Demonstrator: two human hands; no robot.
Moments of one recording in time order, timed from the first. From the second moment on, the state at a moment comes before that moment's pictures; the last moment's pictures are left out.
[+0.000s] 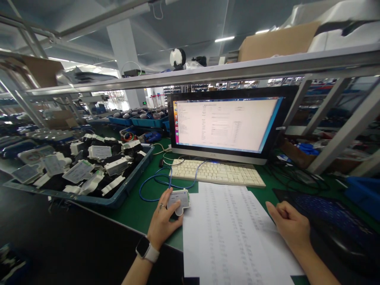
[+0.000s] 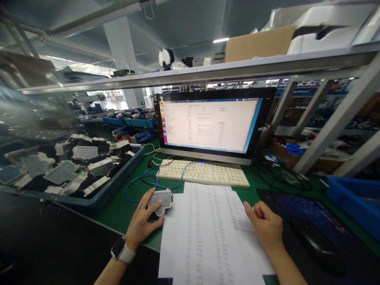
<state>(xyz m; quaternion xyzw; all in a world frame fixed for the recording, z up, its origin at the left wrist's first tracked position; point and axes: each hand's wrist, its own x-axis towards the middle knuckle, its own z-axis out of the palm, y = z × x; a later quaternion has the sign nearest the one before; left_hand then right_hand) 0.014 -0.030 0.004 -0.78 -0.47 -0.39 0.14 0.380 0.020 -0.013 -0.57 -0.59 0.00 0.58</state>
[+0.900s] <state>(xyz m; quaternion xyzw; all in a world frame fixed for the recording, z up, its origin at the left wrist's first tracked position) 0.012 -0.028 0.000 -0.78 -0.47 -0.40 0.13 0.374 0.021 -0.009 -0.60 -0.56 -0.01 0.58</state>
